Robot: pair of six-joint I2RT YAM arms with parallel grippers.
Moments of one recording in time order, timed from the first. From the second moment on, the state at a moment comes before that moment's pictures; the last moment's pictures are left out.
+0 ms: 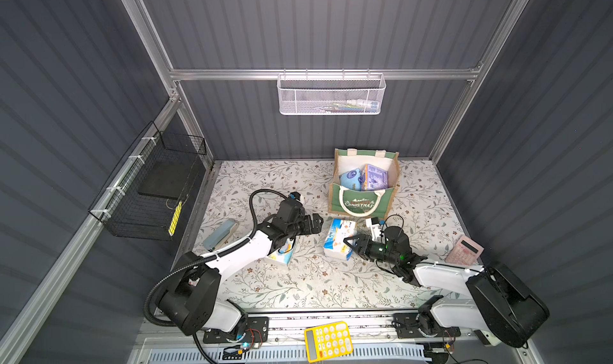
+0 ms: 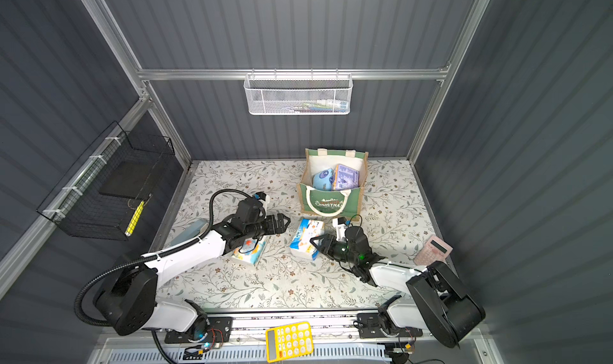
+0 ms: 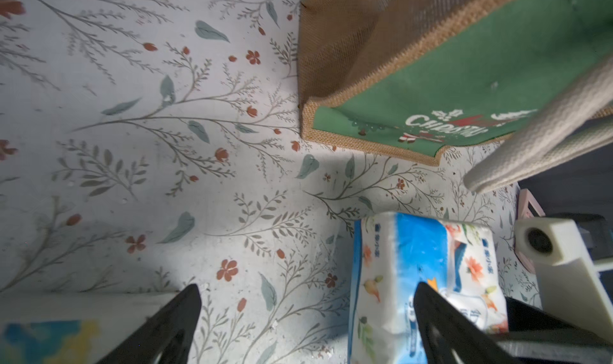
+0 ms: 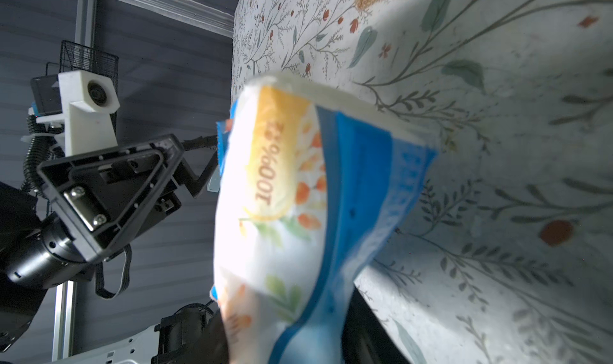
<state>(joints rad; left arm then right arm) -0.63 1.42 0.84 -0.13 0.08 -0.59 0.53 1.29 0.29 0.55 -0.49 1.05</state>
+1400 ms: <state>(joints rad) -0.56 1.23 0.74 -0.37 -0.10 -0.53 0.15 1.27 1.07 -0.06 -0.70 0.85</state>
